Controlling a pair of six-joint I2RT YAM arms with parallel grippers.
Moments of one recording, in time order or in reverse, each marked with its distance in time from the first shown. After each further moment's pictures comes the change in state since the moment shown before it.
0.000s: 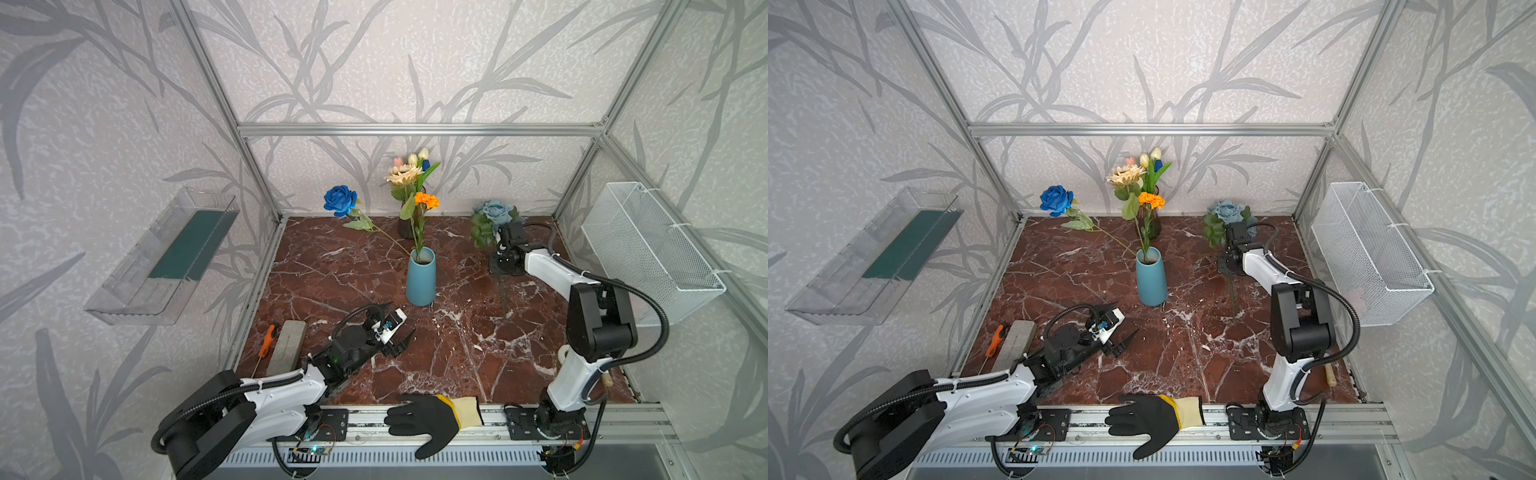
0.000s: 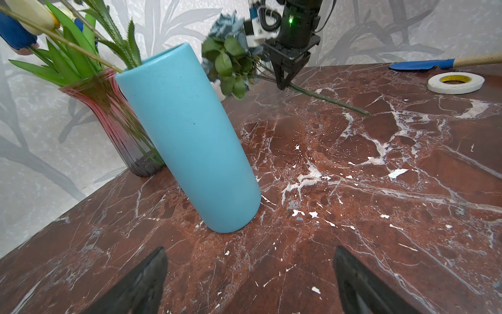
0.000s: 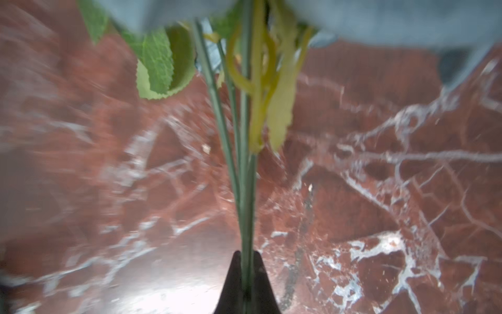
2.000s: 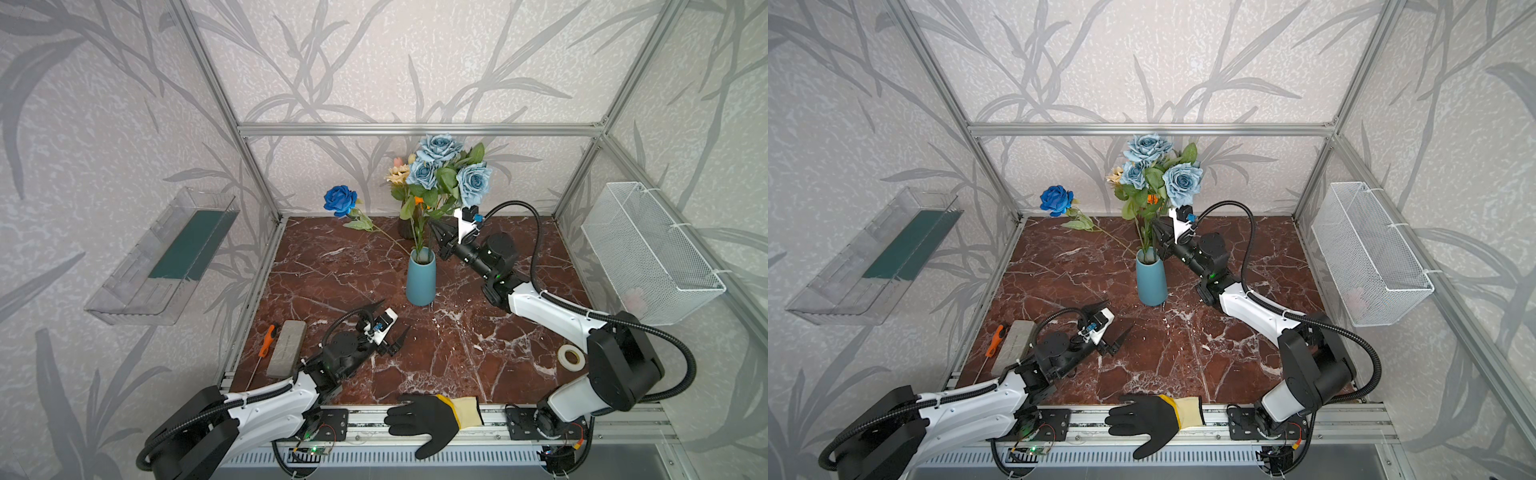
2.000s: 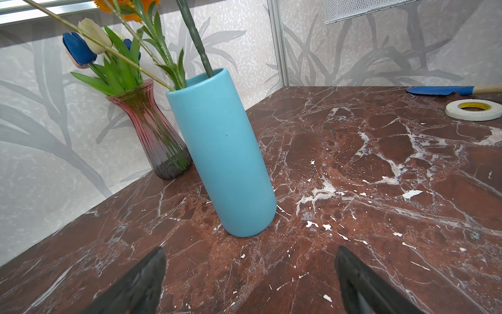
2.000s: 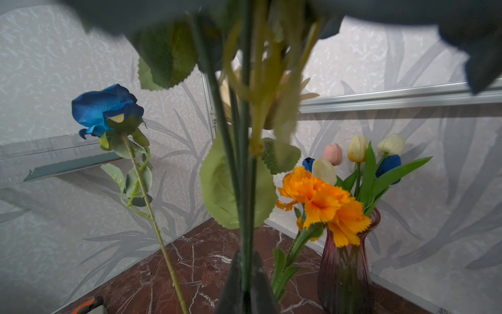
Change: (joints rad) left arm -0.002 -0.117 -0.051 0.008 -0.076 -0.026; right arm 0.373 -0.211 -0.267 1.197 -0.362 0.008
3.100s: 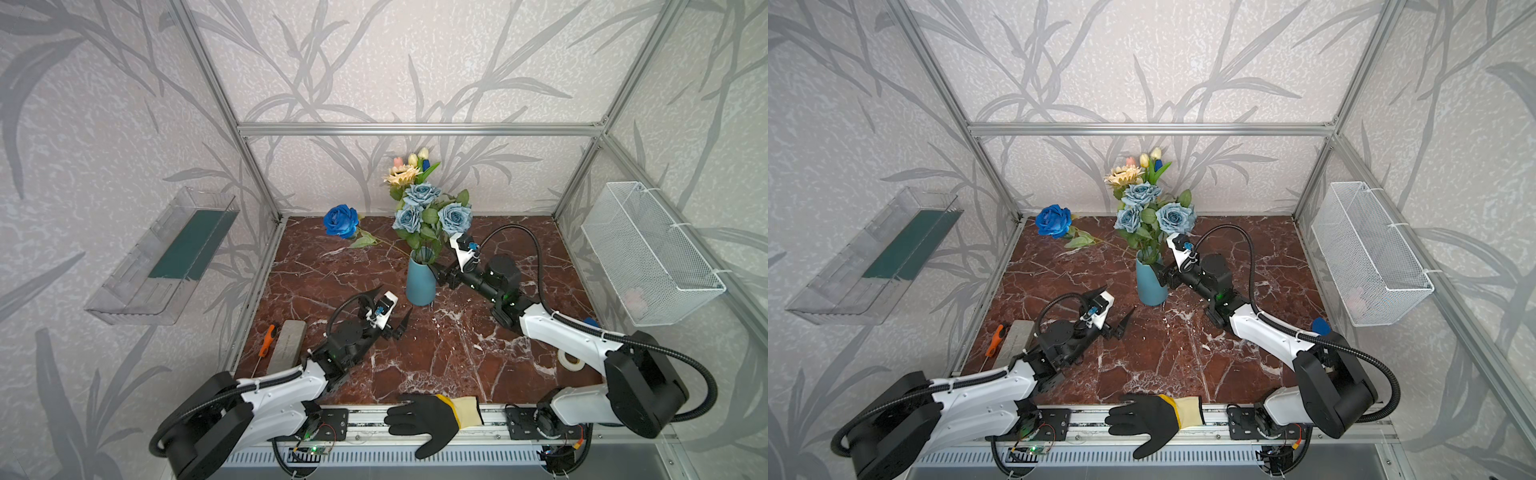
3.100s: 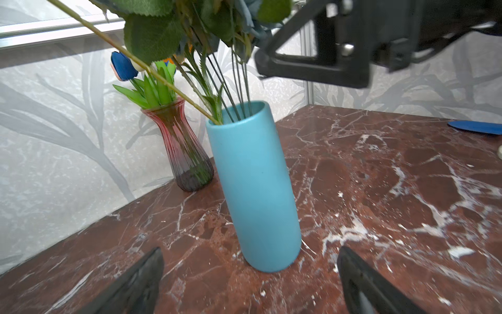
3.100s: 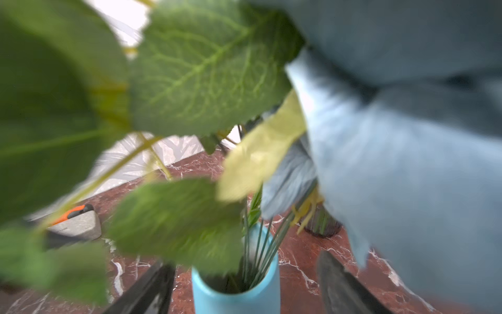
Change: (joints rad) left arm 0.054 0.187 0.148 0.112 -0.061 -0.047; right arm 0.023 -0.175 -0.249 -0.137 0.012 -0.180
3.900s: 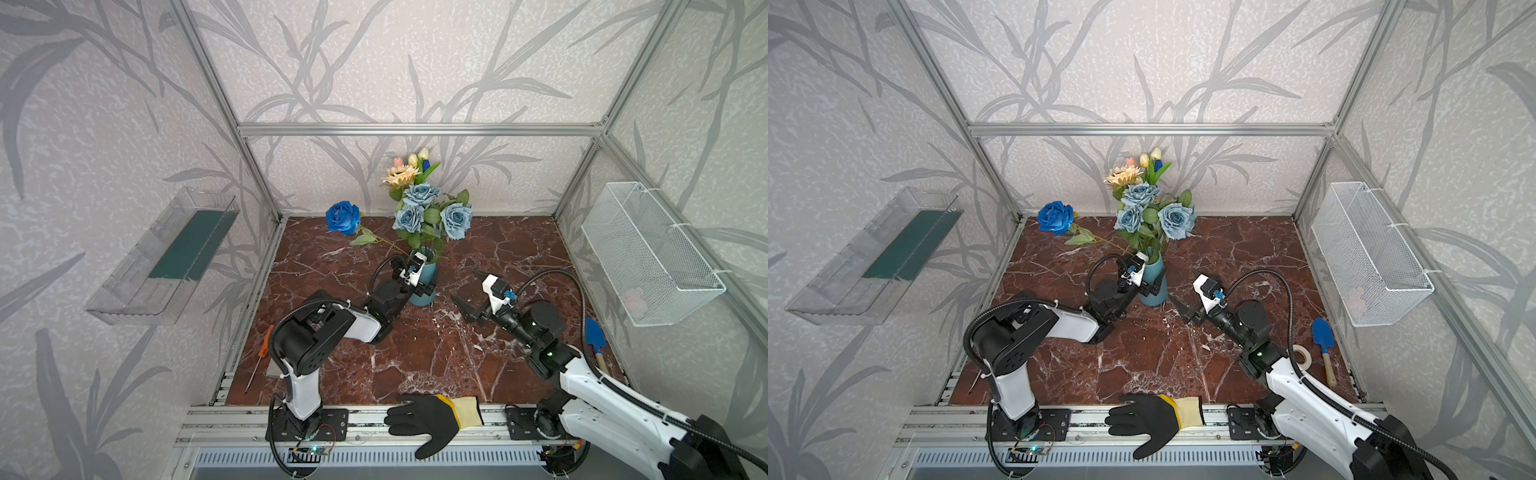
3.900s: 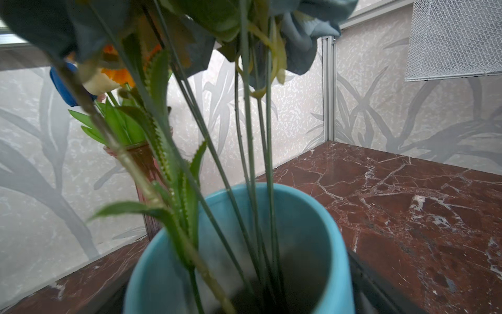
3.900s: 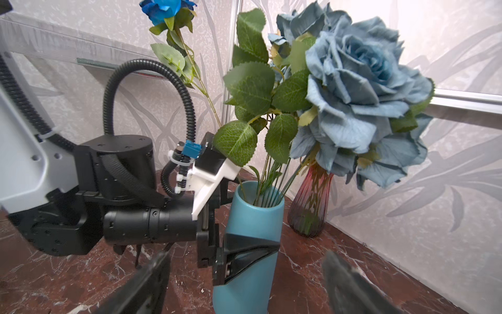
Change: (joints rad) left arm 0.062 0.712 0.479 0.365 0.053 -0.021; right arm 0.006 -0.534 -0.394 -0.004 0.002 -0.126
